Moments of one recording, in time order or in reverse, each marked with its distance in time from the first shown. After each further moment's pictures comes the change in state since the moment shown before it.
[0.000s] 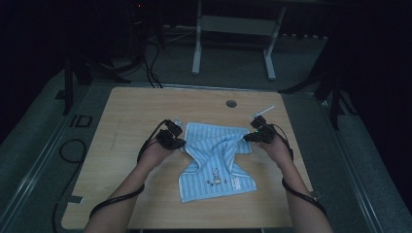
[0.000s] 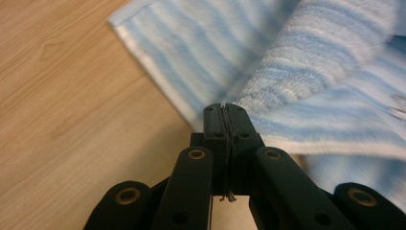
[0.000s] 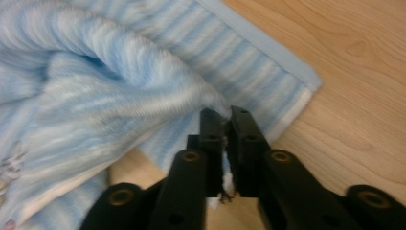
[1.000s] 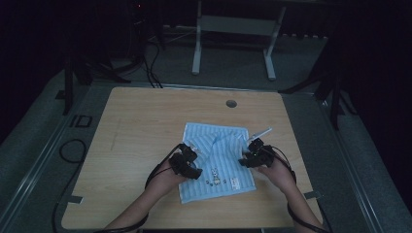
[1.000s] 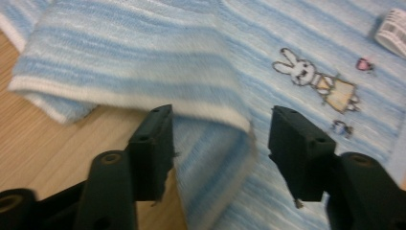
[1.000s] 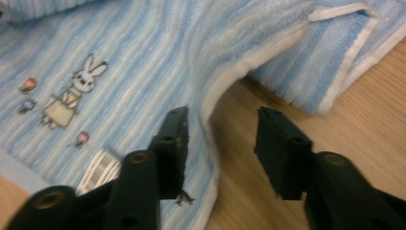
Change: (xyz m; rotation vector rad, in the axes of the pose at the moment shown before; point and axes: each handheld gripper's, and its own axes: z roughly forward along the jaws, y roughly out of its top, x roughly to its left) left arm -0.092 -0.023 -0.007 0.028 -0.008 0.053; right arm 0.056 -0.051 -0.005 0.023 0.019 -0.080
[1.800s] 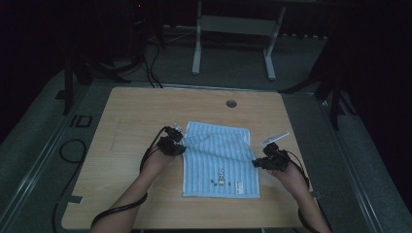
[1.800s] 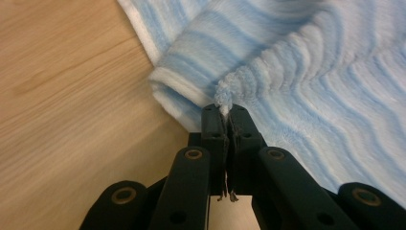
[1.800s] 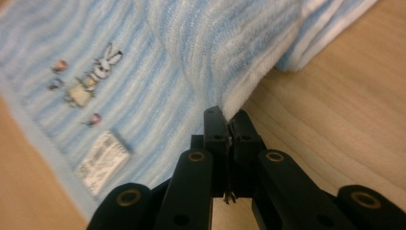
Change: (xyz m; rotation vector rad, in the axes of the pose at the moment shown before) left arm 0.075 0.009 0.018 -0.015 0.037 -0.155; right arm -0.017 -0.035 -0.022 -0.024 0.050 0.060
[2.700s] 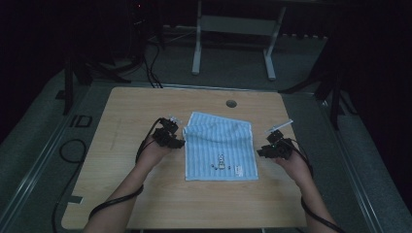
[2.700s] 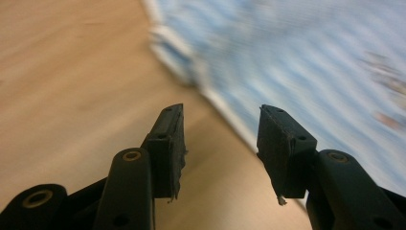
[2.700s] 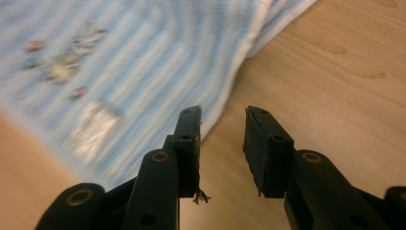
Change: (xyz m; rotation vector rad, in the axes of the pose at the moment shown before) left arm 0.012 0.001 -0.039 -0.066 -0.026 -0.006; right arm -0.029 0.020 -0.016 0.002 -0.110 0.027
